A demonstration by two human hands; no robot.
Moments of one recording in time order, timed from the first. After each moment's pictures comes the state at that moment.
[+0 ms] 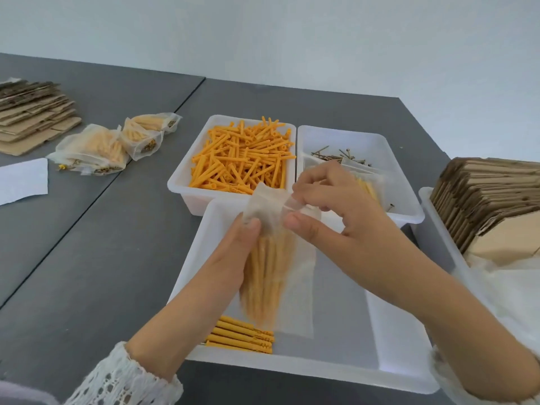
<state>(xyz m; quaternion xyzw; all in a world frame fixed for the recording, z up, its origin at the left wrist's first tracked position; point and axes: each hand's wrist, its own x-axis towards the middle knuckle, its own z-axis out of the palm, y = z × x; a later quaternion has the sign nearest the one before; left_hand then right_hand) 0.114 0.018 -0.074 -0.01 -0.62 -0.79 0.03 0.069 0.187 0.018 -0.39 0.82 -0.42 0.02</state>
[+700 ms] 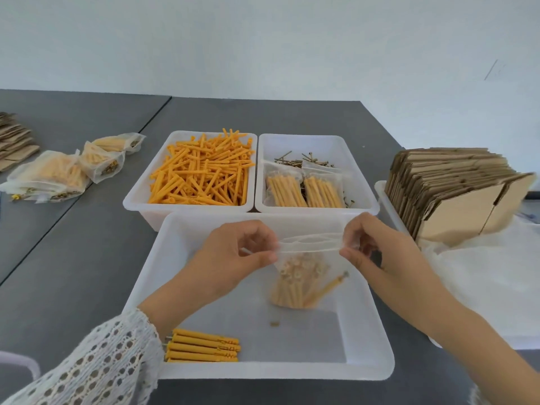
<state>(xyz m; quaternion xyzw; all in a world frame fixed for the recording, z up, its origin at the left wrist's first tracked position) 0.081 0.051 -0.062 -0.08 -0.83 -0.56 0.02 0.061 0.304 -0.041 -0.27 0.88 -0.38 -0.08</state>
